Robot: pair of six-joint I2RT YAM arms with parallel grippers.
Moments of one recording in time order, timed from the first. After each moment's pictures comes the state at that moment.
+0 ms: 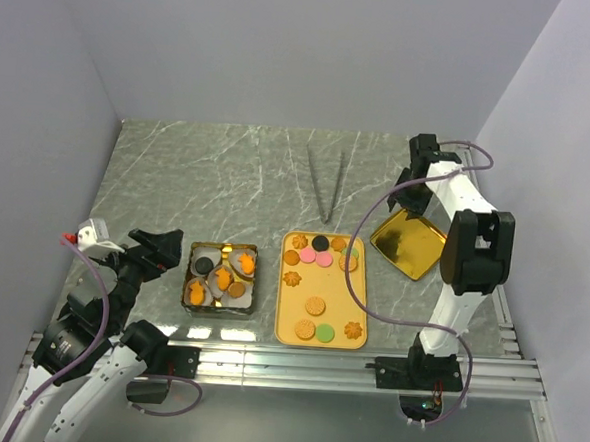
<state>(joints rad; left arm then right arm) -0.53 0.17 0.68 -0.65 -0.48 -0.76 0.04 1.87 1.52 -0.87 0.08 0.50</state>
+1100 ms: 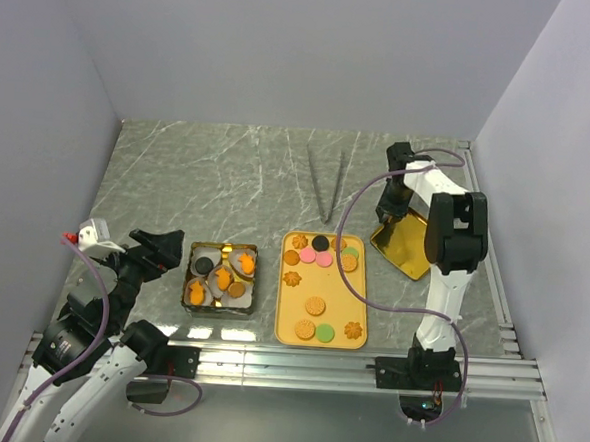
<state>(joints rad) -0.54 0.17 0.68 -0.65 -0.48 -0.76 0.11 2.12 1.60 -0.84 0.10 0.51</state>
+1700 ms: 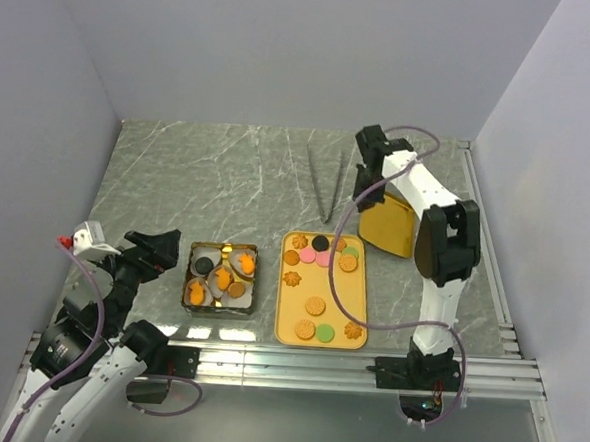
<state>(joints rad) -0.54 0.15 0.68 -0.66 -0.49 -0.77 0.27 2.05 1.70 -0.99 0.11 0.47</state>
